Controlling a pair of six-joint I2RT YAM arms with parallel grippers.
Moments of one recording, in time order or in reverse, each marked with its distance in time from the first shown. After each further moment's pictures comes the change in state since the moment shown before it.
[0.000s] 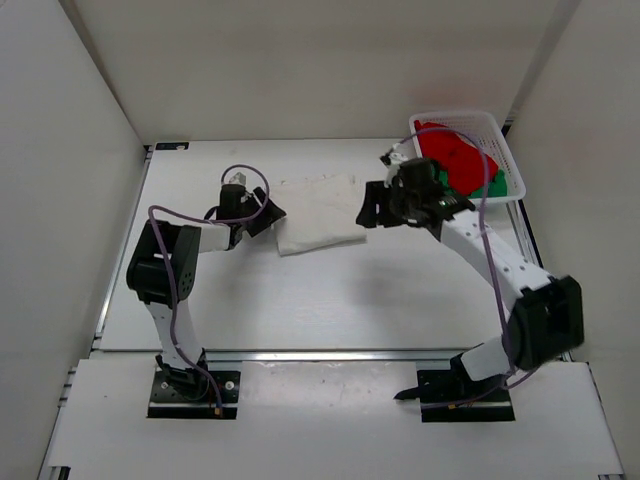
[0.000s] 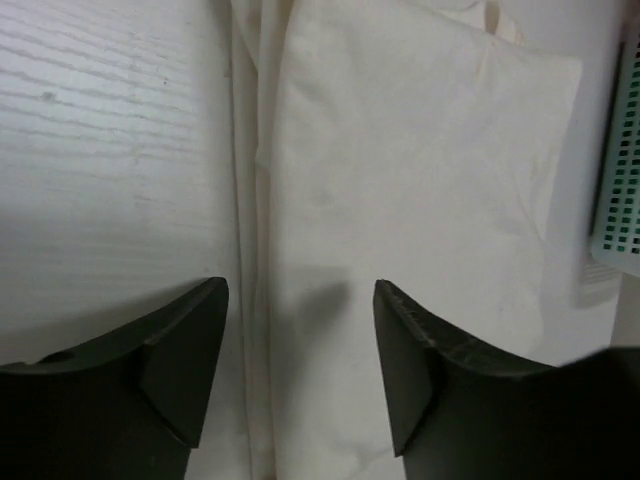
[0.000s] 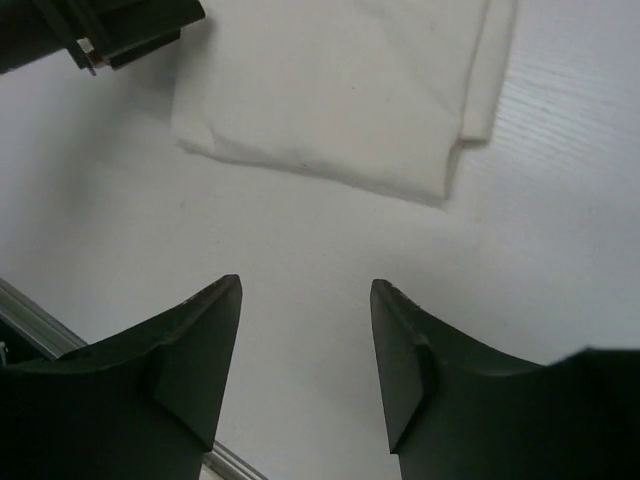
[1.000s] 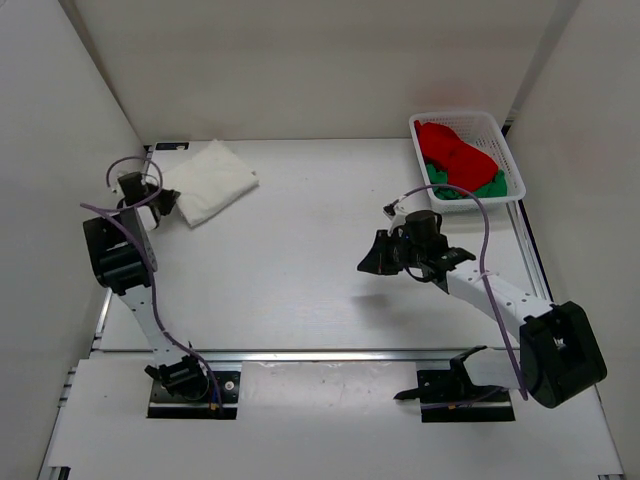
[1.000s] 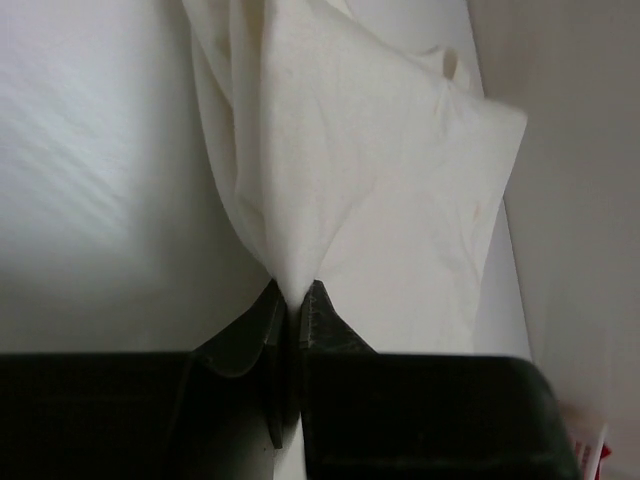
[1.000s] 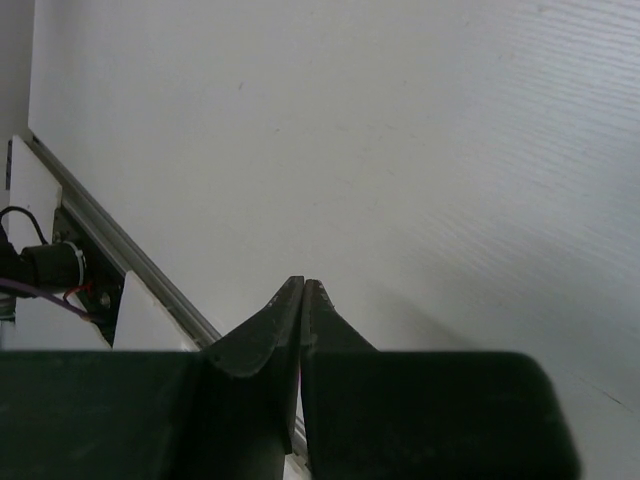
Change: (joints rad) left arm 0.534 0.214 0.331 -0.079 0.010 -0.124; right arm 0.004 -0.266 -0.613 0.402 -0.224 0.210
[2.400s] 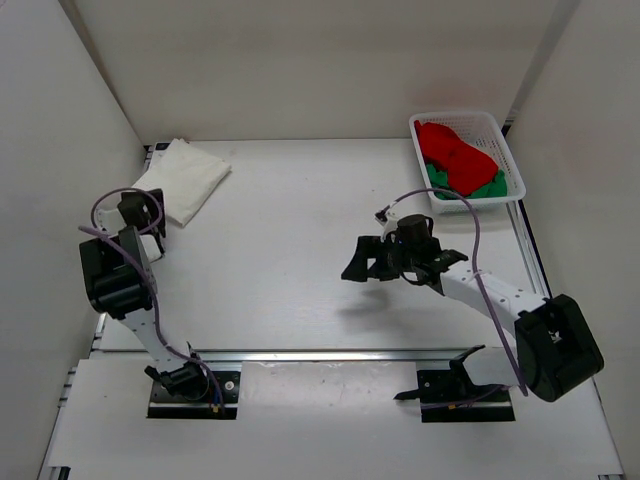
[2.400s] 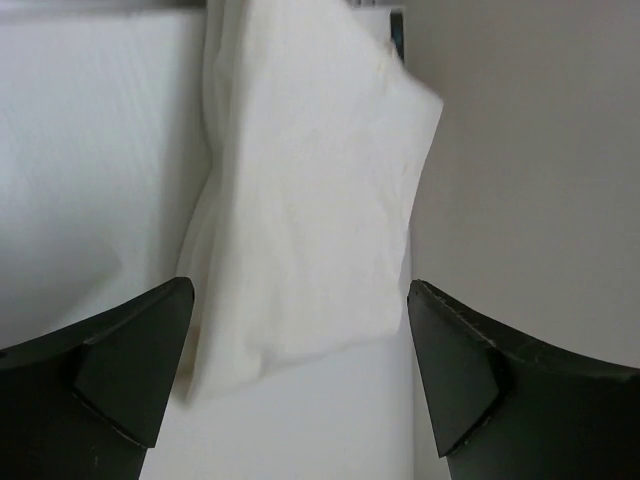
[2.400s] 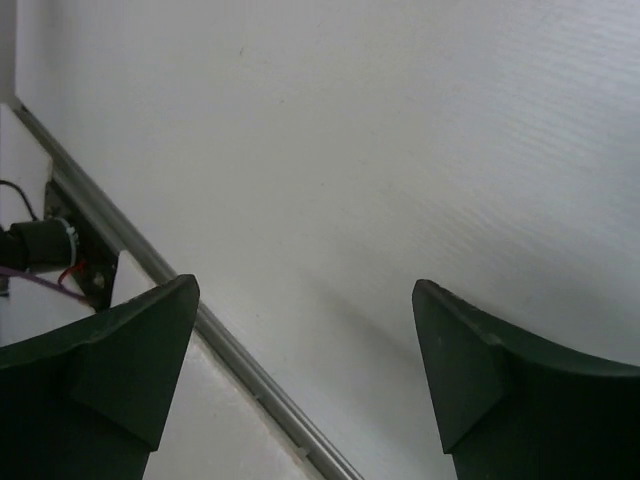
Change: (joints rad) left arm 0.077 -0.195 -0.369 0.337 -0.292 -0.369; right arm 0.055 0.052 -0.014 0.012 -0.038 -0.002
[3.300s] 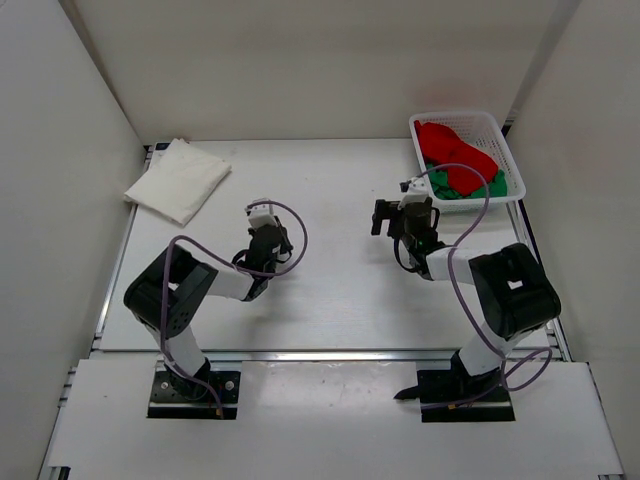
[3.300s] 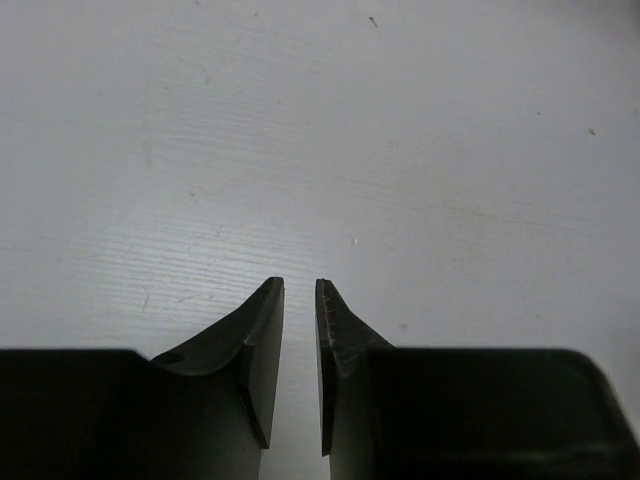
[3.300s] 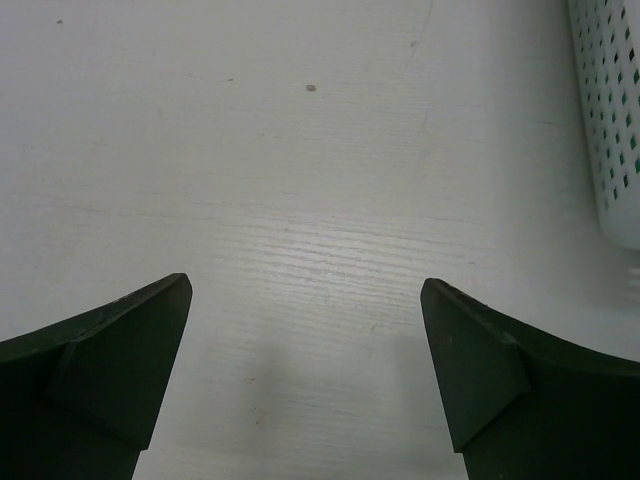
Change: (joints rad) left arm -0.979 -0.189 -0.310 0.174 -0.416 0.758; right arm -0.134 0.333 0.001 0.708 0.694 -0.290
